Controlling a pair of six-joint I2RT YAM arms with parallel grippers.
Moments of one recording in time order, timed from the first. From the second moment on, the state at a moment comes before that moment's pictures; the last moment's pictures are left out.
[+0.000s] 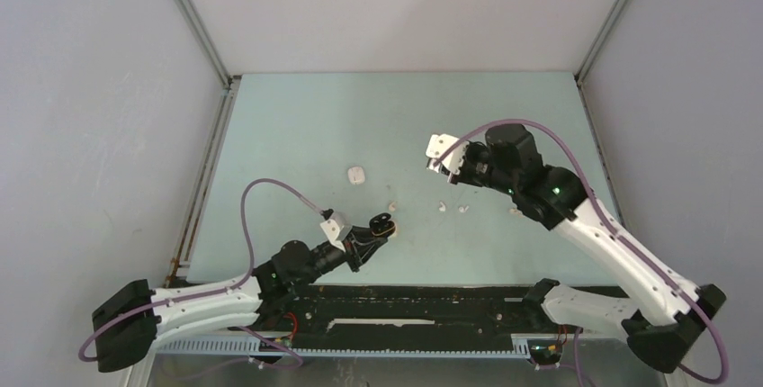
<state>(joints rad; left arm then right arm) -1.08 0.69 0.04 0.67 -0.07 -0.20 0.68 1.10 1.16 -0.62 -0.05 -0.74</state>
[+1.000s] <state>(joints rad) -1.14 0.87 0.13 0.88 -0.08 -0.08 1.19 0.76 0.73 -0.12 0.14 -1.01</state>
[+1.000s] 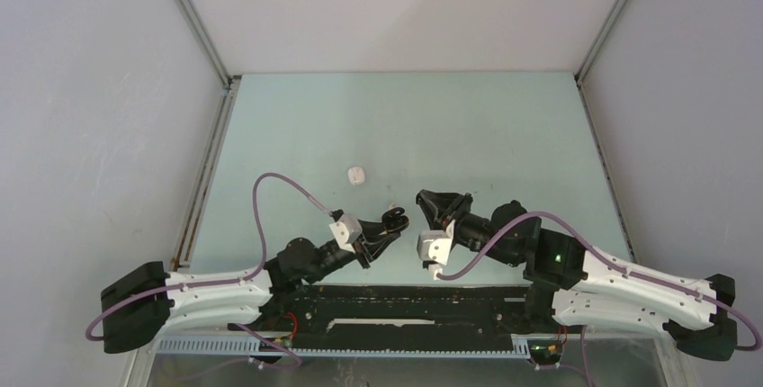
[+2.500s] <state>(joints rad) -1.16 0.82 0.13 0.92 -0.06 -0.05 1.28 0.85 0.63 0.01 0.14 -1.11</state>
